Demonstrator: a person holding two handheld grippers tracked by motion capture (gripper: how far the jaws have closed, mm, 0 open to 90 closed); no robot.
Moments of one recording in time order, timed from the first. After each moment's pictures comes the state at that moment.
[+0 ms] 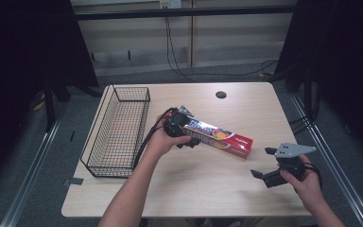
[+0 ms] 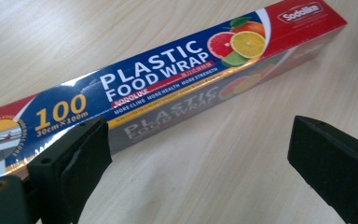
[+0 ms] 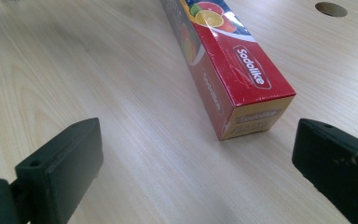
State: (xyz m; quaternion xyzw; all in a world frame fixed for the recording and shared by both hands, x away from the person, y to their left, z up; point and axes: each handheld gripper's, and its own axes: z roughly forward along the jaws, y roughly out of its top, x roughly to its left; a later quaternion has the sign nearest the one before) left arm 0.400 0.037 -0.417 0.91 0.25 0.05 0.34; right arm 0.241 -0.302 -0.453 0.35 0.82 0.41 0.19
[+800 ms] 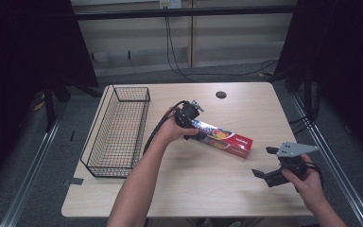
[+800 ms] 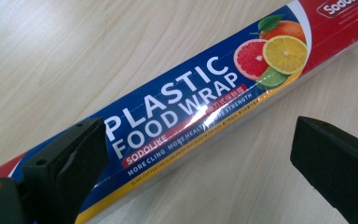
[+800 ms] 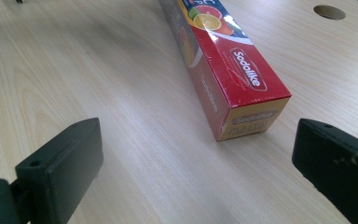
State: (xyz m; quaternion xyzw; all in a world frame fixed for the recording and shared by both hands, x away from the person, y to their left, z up) left arm 0.440 0.005 -0.433 0.93 0.20 0.04 0.30; right arm 0.242 -0.306 -0.452 0.34 0.82 0.42 0.18
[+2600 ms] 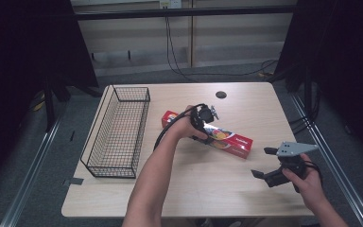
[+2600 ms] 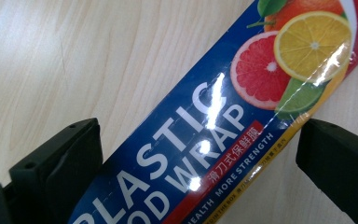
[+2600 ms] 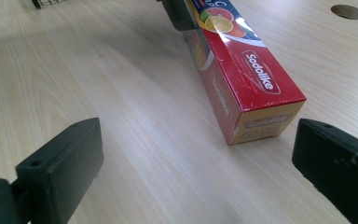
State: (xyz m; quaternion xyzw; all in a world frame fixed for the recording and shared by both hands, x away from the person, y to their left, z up) left arm 0.449 -0.047 -0.457 0.97 0.08 0.07 0.22; right arm 0.244 -0.306 -0.453 0.34 0.82 0.43 0.16
